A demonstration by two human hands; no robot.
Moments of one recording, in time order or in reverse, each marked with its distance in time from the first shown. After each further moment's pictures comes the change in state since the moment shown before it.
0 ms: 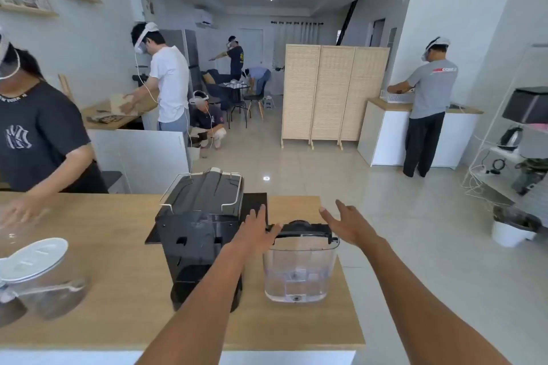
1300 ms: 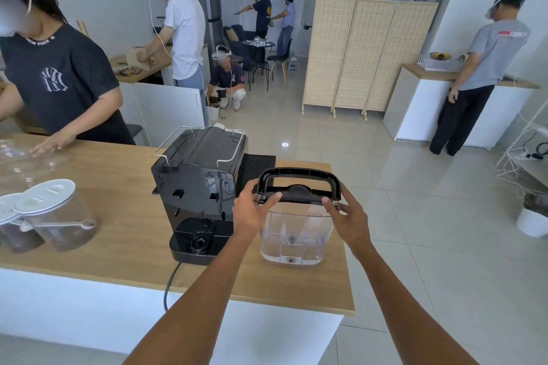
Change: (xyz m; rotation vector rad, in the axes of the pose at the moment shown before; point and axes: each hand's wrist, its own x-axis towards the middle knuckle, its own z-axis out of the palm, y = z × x) left_hand -0.016 0.000 0.057 -0.510 0.542 -0.101; right_hand -0.018 0.045 0.057 0.676 0.165 -0.151
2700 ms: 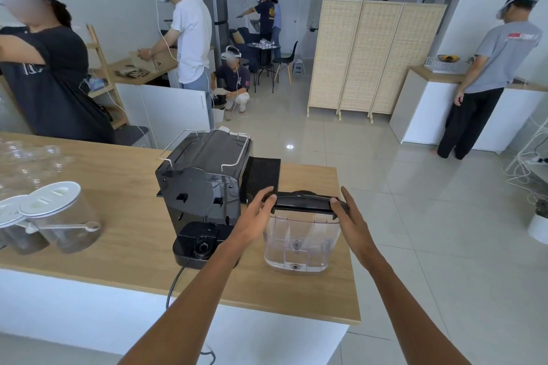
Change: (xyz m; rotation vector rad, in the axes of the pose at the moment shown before) left_hand 0.009 -0.018 -0.010 0.003 -0.334 -0.014; right_hand 0.006 0.000 0.003 0.048 -0.151 0.090
